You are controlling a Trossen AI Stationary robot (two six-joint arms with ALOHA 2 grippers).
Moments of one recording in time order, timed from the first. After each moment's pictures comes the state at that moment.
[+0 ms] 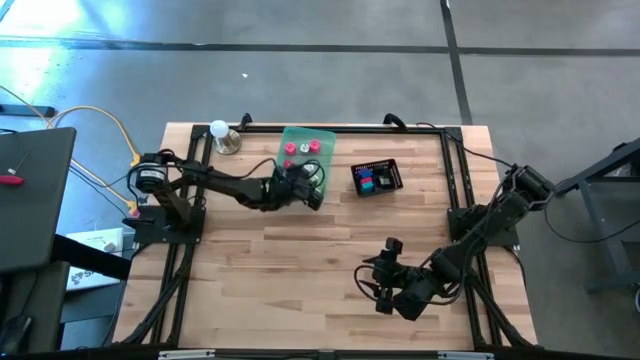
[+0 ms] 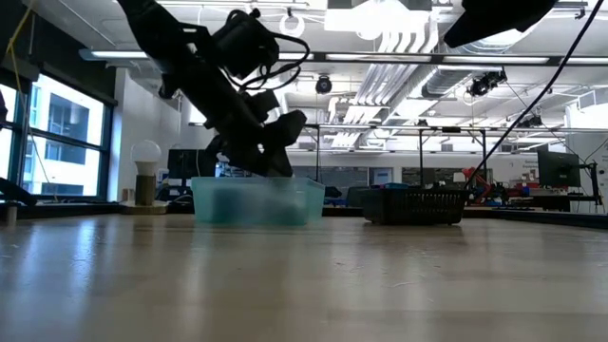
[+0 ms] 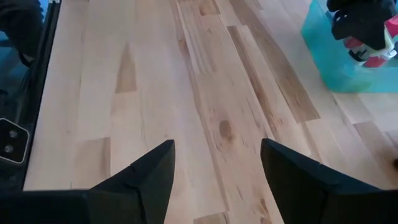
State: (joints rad) left arm 0.10 1.69 0.88 0.14 -0.61 -0.62; right arm 0.72 1.56 1.09 -0.47 0.70 0.71
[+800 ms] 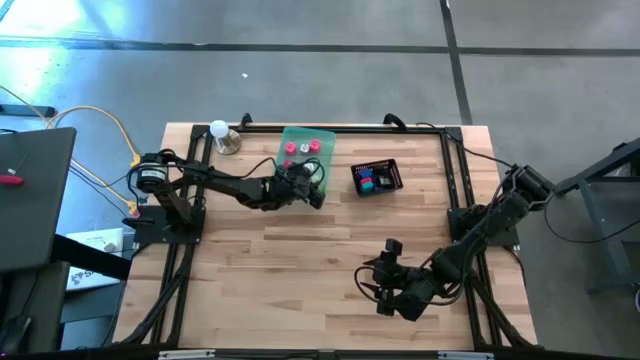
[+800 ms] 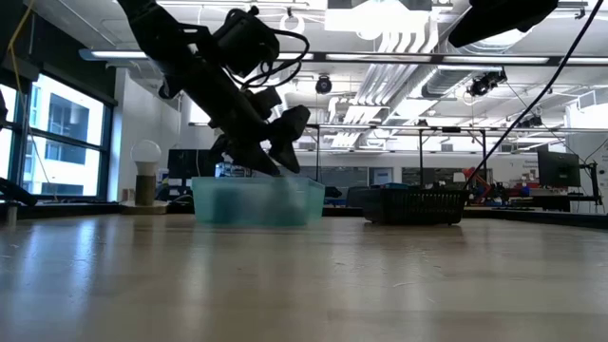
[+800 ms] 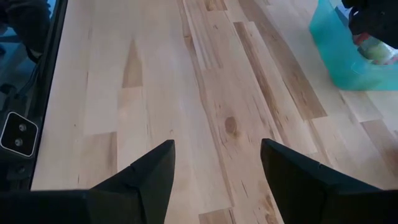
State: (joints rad) left arm 0.10 1.70 0.88 0.20 -0.59 -0.61; right arm 0.73 1.56 1.09 -0.47 0.67 0.71
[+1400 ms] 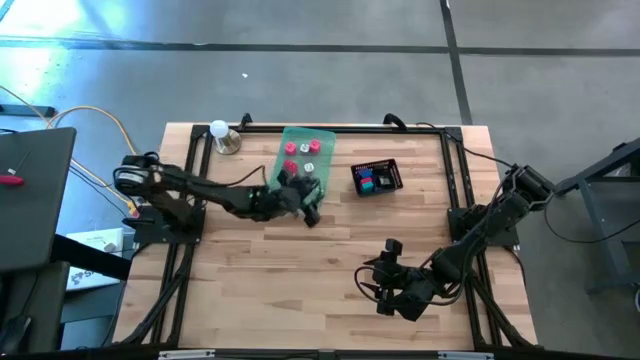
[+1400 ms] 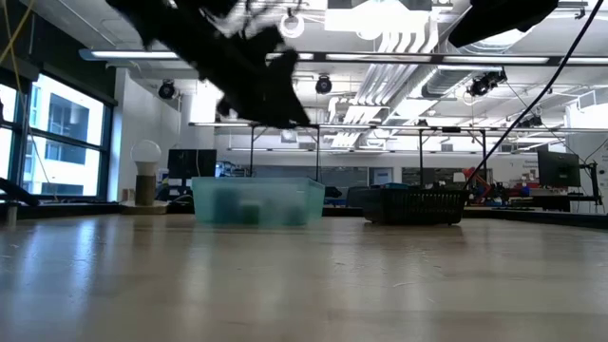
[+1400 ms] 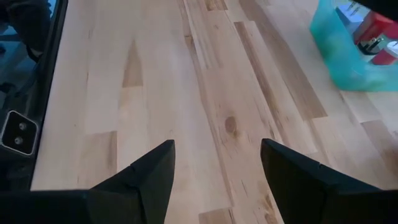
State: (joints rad) left arm -0.04 1.56 0.88 0.19 -0.60 -0.29; right arm 0.73 1.56 1.09 -0.47 0.67 0.70
